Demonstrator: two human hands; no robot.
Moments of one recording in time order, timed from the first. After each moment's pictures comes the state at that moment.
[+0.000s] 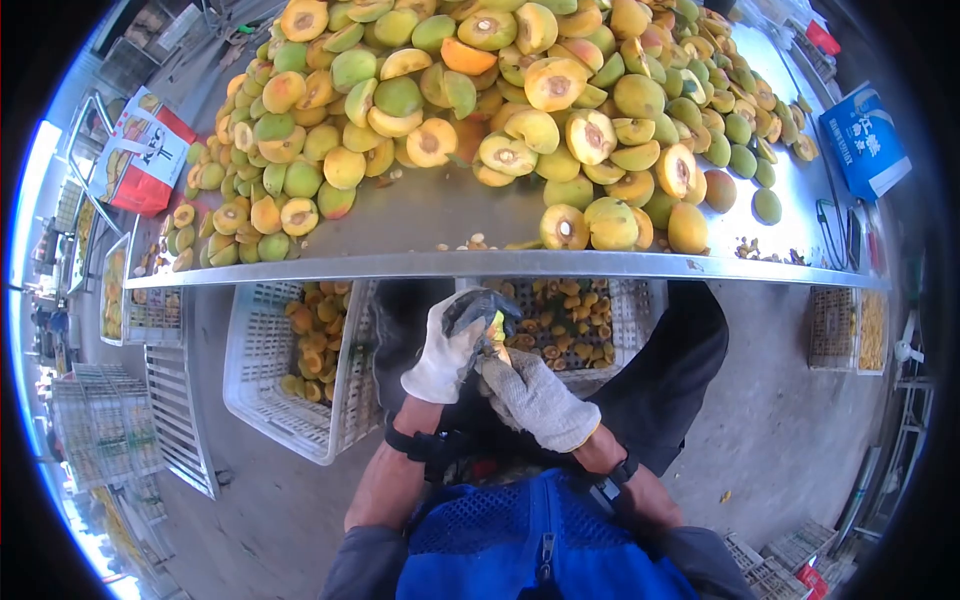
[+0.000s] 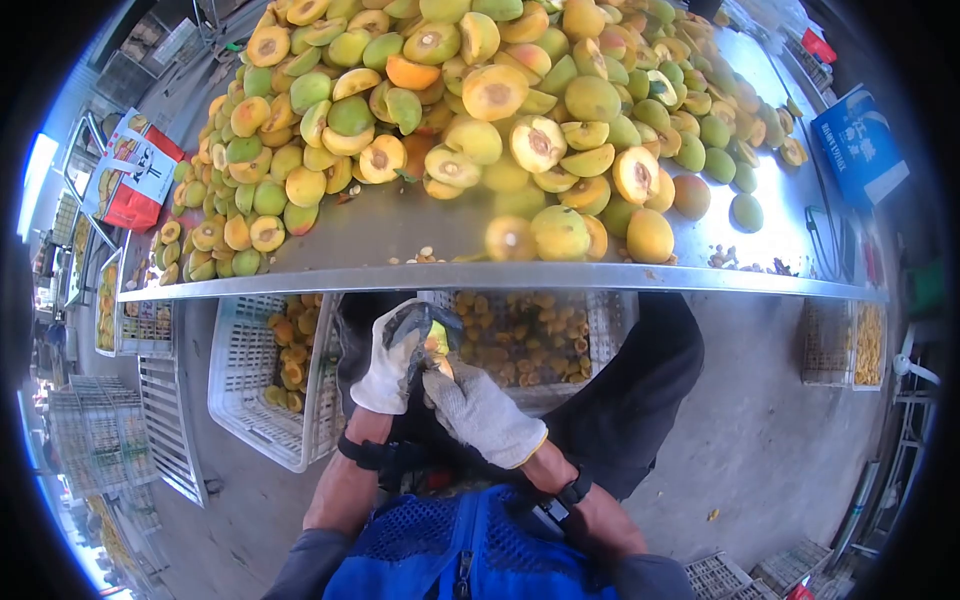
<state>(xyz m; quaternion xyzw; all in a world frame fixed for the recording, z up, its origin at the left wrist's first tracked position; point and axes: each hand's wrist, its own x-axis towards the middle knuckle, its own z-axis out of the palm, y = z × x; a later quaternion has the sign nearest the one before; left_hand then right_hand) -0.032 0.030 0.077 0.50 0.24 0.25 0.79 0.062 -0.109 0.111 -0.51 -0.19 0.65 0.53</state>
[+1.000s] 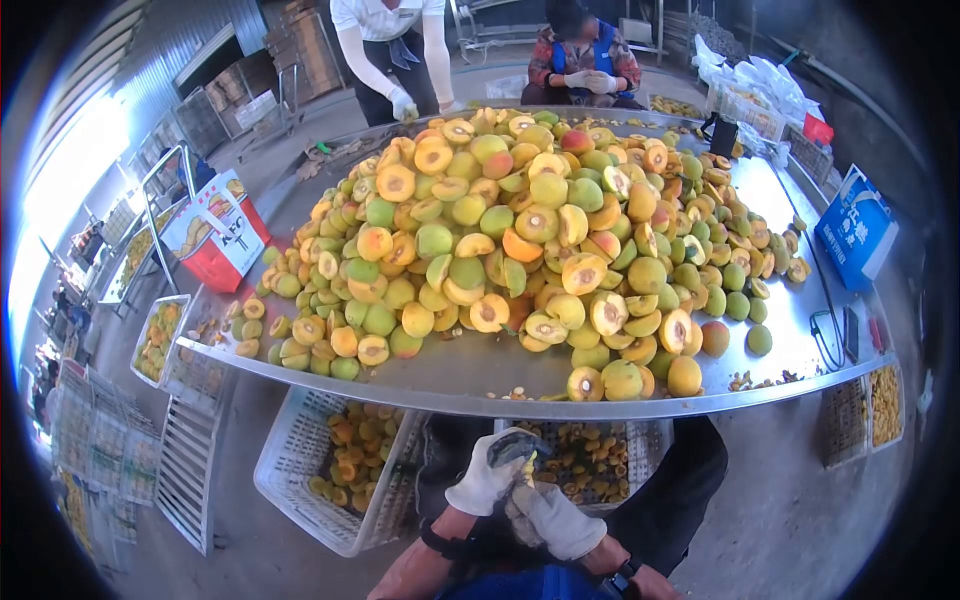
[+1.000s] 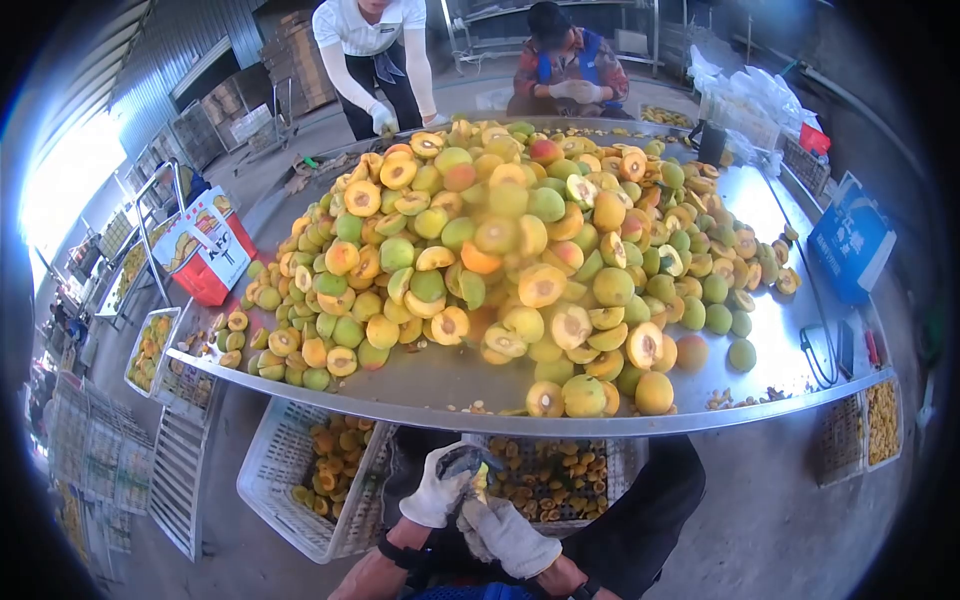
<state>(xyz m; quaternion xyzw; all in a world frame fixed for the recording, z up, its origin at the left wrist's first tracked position) -0.034 0.016 0.113 0.56 0.25 0.26 0.74 0.053 -0.116 0.148 -0.49 -0.21 0.65 0.54</state>
